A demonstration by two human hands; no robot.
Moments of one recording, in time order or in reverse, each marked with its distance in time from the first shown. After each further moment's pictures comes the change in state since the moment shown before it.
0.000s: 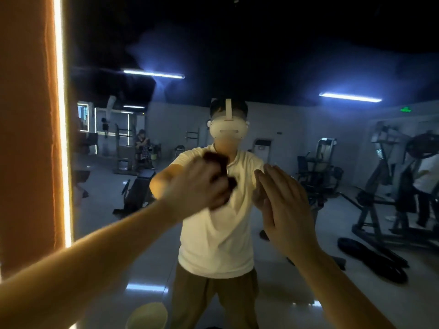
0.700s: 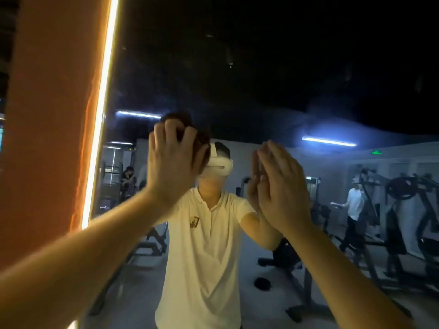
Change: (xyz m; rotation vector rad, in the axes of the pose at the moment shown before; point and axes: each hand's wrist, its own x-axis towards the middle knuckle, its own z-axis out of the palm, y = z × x) left_hand 0.049 -0.172 -0.042 0.058 0.217 -0.734; right_hand 0.180 -0.046 -0.013 -0.086 0.249 0.004
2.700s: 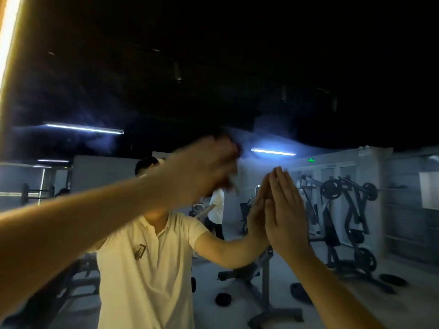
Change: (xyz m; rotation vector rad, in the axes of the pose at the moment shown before) left_hand 0.072 0.095 0.036 -0.082 -0.124 0.895; right_hand -0.043 0.115 -0.014 -0.065 0.026 0.218
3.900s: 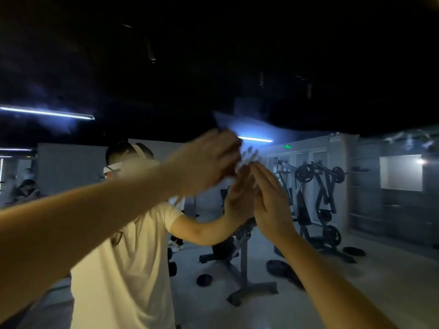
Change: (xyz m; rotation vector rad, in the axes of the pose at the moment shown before) left_hand 0.049 0.051 0.022 -0.119 0.029 0.061; right_hand -0.019 0.020 -0.030 0.129 -0.093 0.058
